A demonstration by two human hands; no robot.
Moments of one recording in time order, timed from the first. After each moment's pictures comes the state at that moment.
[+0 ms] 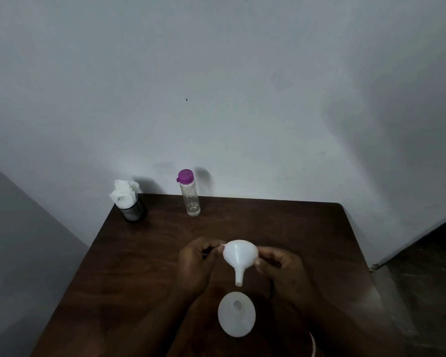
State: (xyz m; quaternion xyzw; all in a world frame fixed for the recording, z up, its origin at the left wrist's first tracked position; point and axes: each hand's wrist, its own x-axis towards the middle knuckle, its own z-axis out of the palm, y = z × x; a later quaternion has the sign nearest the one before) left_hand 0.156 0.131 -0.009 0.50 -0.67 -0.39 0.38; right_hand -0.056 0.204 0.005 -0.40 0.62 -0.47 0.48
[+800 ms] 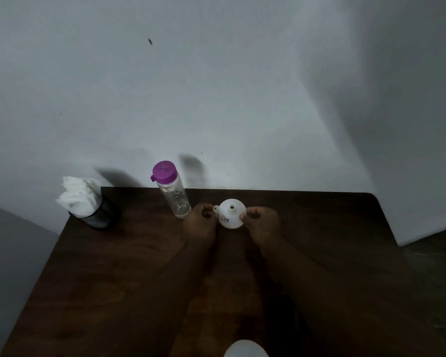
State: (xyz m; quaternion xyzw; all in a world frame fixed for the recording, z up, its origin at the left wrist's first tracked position) left_hand 0.090 -0.063 -0.131 0.67 -0.56 -0.40 0.29; right_hand -0.066 -0.023 -0.126 -0.34 0.78 -0.38 0.36
